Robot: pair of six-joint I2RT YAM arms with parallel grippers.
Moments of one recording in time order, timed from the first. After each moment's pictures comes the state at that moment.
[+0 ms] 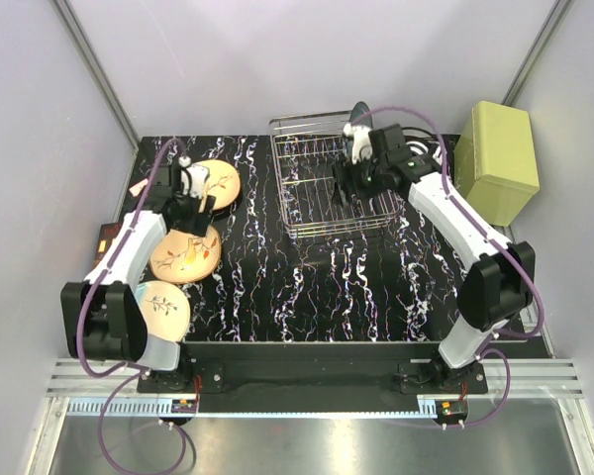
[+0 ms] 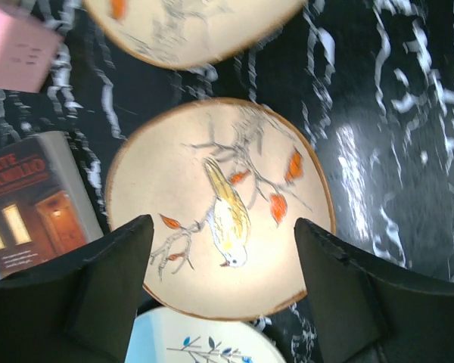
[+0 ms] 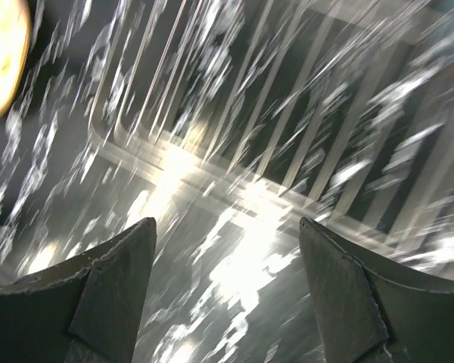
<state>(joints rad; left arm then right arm) -0.03 1.42 1.11 -0.59 0.01 0.24 0.41 1.68 1.63 -0.66 -0.20 0.01</state>
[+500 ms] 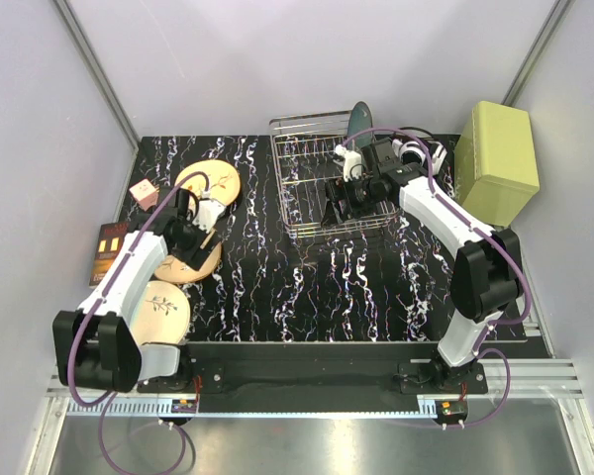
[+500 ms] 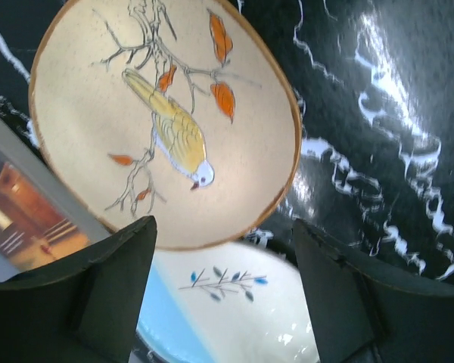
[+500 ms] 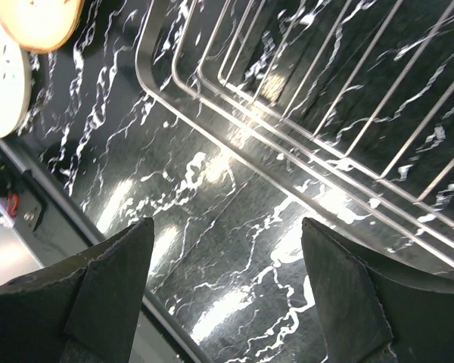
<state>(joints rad) -0.10 1.31 0.98 -0.80 0.03 0.49 0.41 1.76 1.50 -0.67 -0.52 0.05</state>
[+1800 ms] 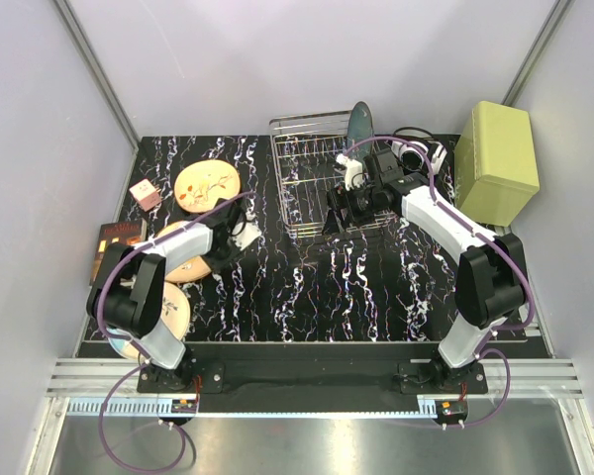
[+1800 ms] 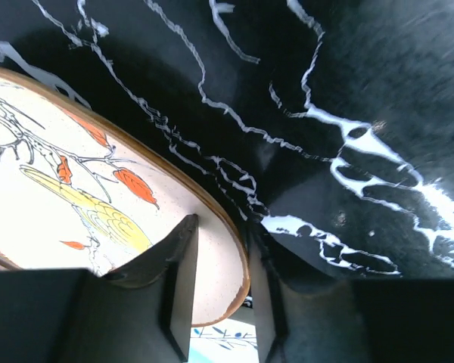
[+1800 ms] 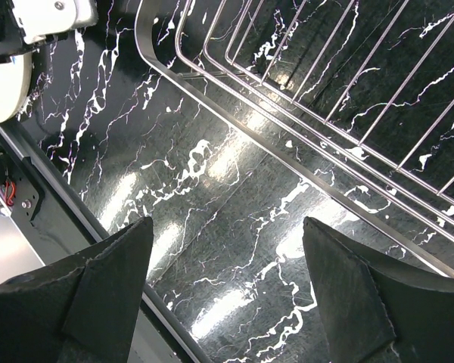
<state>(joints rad) -0.33 1.63 0.93 -0.62 -0.16 0.54 0.41 1.71 1.37 -0.60 -0.56 0.04</state>
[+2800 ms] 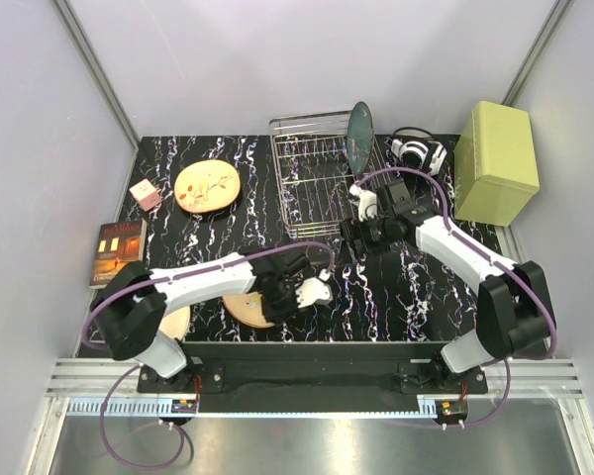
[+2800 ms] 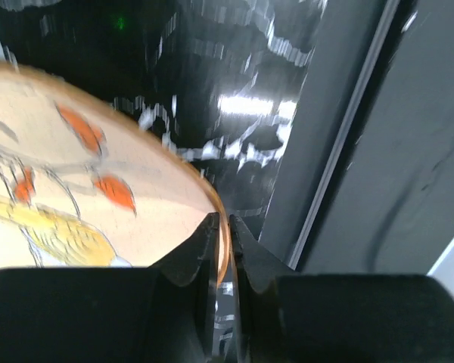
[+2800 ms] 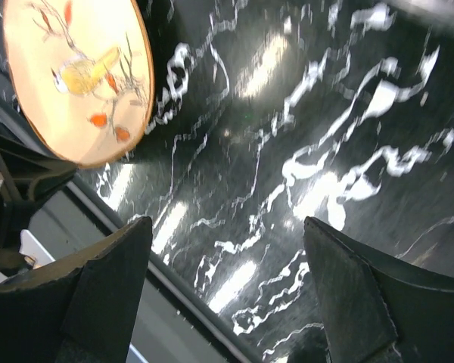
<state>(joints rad) -0.93 1.51 0.94 -0.81 0.29 0.42 0.41 1.52 1.09 -0.57 -0.51 0.07</state>
